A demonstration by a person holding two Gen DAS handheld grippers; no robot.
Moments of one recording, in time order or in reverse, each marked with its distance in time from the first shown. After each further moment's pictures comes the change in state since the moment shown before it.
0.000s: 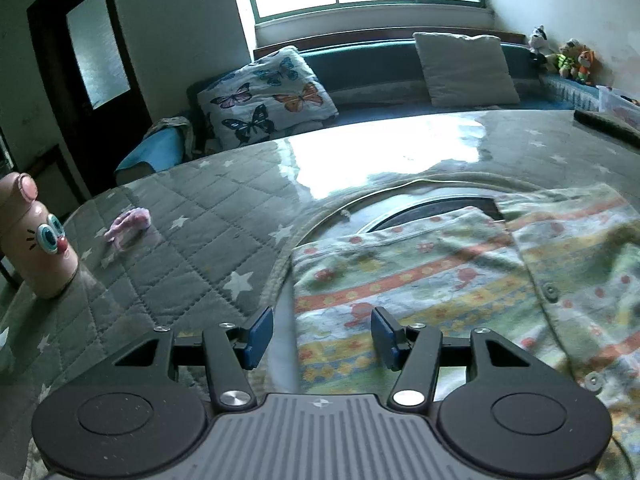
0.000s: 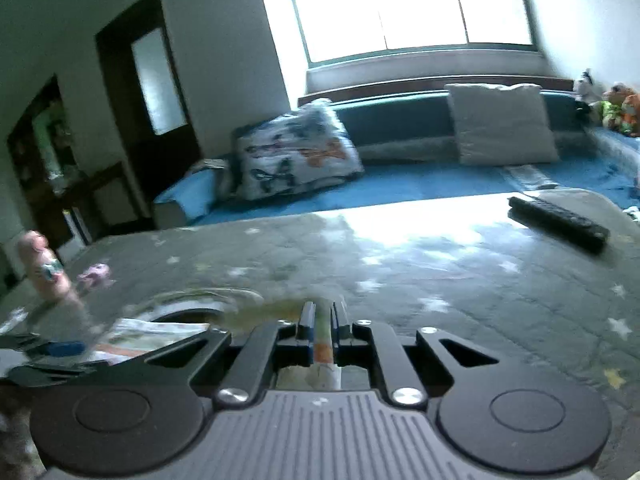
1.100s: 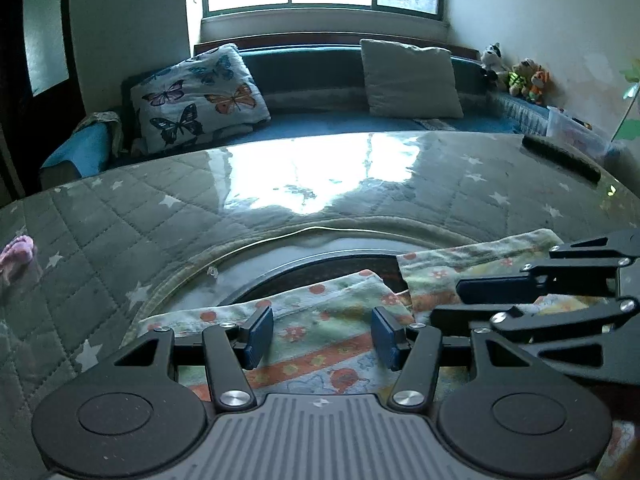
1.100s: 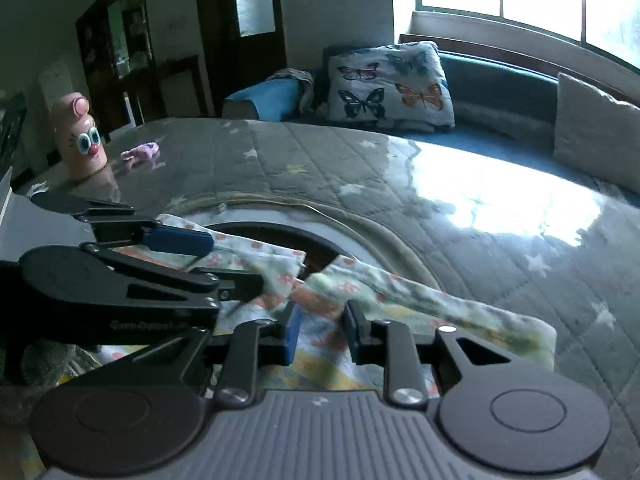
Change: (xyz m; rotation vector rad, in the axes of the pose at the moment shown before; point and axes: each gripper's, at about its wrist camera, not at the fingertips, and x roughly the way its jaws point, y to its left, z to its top) left arm 0.045 -0.043 0.044 -0.059 0.001 -0.210; right arm 0.085 0.092 -0.029 -0.284 0.209 0.170
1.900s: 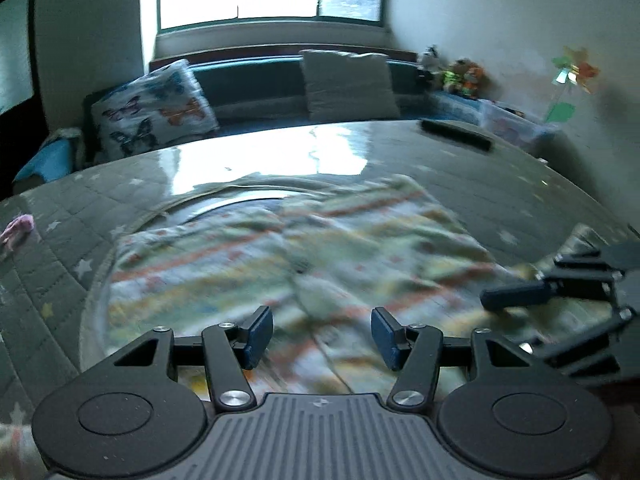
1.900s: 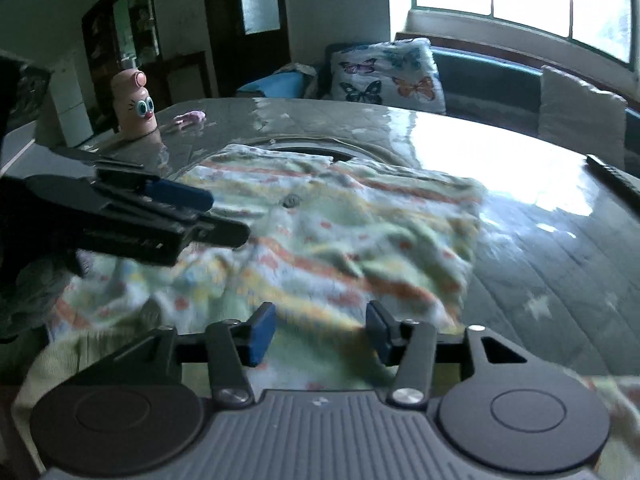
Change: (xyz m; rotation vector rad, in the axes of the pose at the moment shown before) left arm -0.121 -0.067 -0.082 0.115 -0.038 -0.156; right arm -0.141 0.026 -0.110 0.008 0.003 -0.023
